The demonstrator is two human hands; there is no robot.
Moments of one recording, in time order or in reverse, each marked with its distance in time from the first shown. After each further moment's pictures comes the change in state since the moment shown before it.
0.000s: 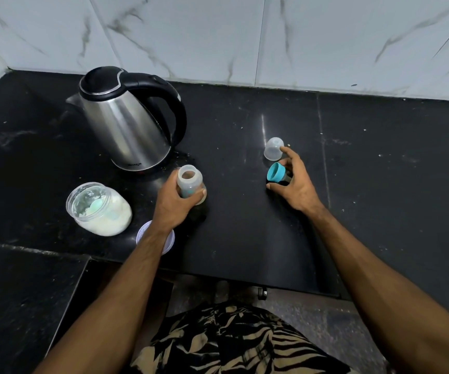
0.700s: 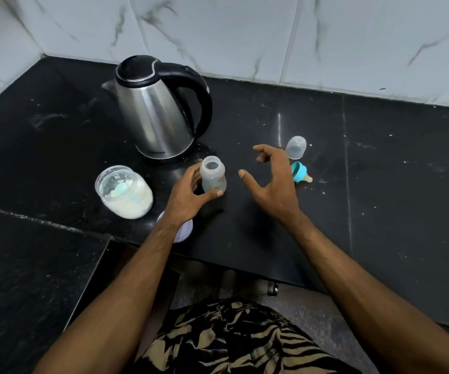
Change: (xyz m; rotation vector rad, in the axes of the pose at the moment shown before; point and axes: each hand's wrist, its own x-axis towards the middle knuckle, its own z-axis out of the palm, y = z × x) left_hand -0.015 -0.004 -0.019 -0.149 -0.112 -0.082; right_hand -0.039 -0.096 0.073 -0.077 0.182 -0.437
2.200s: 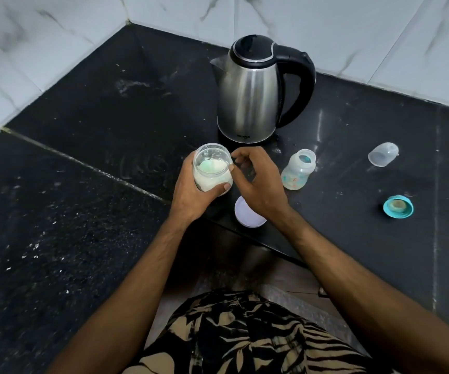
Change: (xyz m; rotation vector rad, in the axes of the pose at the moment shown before) left_hand -0.071 -0.022 -0.135 0.141 0.350 -0.002; right_hand -0.010 -0.114 0.152 0.141 -0.258 -0.050
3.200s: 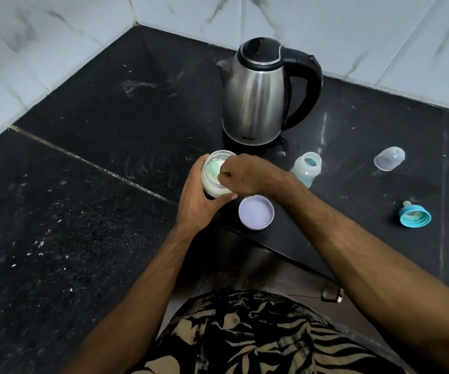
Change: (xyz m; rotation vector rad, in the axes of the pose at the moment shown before) left_hand -0.012 0.001 0.005 0.013 -0.005 0.070; right_hand 0.057 -0.044 0.004 -0.674 -0.879 0.172
